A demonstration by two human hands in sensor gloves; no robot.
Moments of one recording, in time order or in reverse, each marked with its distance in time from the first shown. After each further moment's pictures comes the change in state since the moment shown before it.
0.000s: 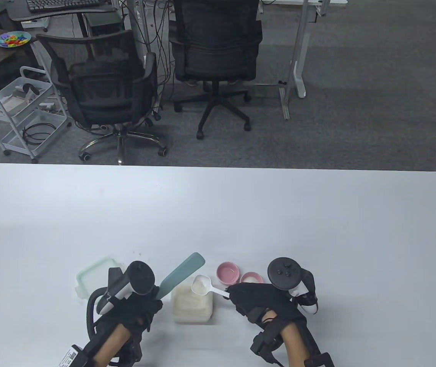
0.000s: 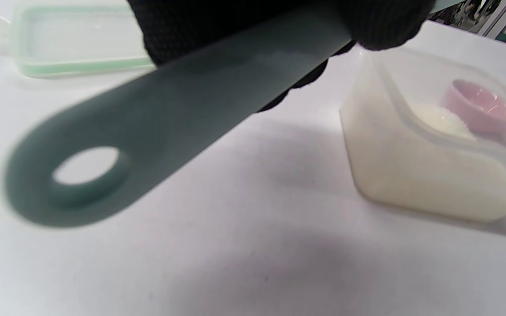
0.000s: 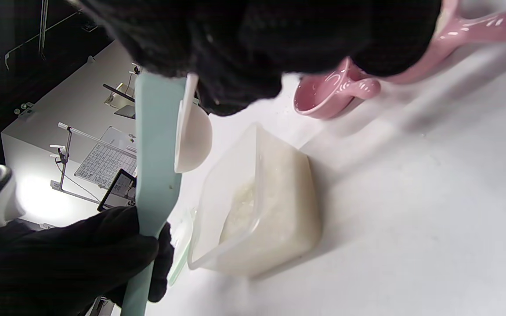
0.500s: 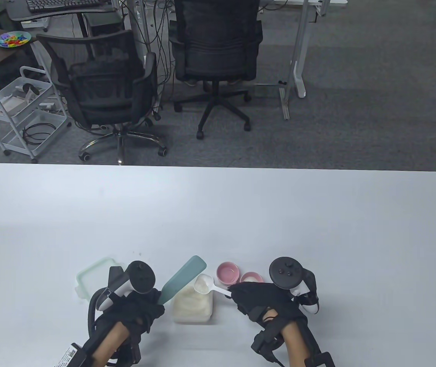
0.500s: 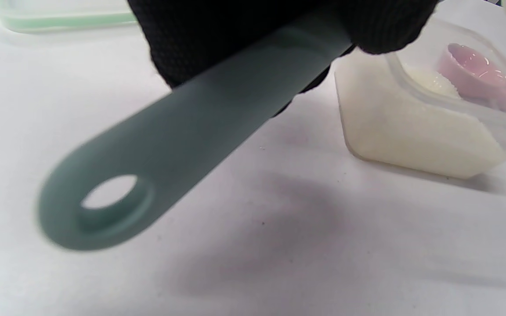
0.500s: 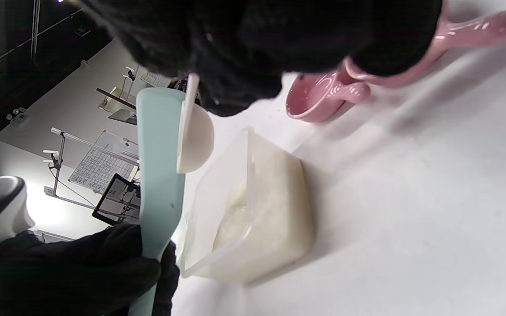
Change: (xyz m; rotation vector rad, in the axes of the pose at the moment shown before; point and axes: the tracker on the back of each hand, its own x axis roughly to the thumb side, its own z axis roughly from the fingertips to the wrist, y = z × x) left_hand -0.003 -0.010 -0.011 -0.168 -0.020 0.003; right_hand -0.003 -0.002 0.000 -0.004 0.021 -0.015
